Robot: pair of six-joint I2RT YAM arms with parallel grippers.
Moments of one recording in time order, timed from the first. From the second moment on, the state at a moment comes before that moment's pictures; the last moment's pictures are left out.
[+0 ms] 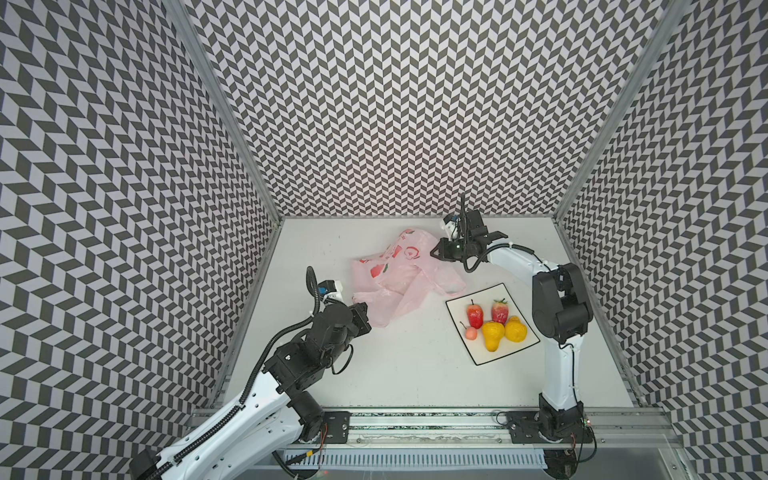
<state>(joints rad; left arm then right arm) -0.75 0.69 0.63 -0.45 -0.33 -0.91 0.36 2.07 1.63 -0.39 -0.52 0.40</state>
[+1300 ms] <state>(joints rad) -0.75 0.70 0.63 -0.45 -0.33 -0.95 0.44 1.55 1.35 -0.29 -0.11 0.14</state>
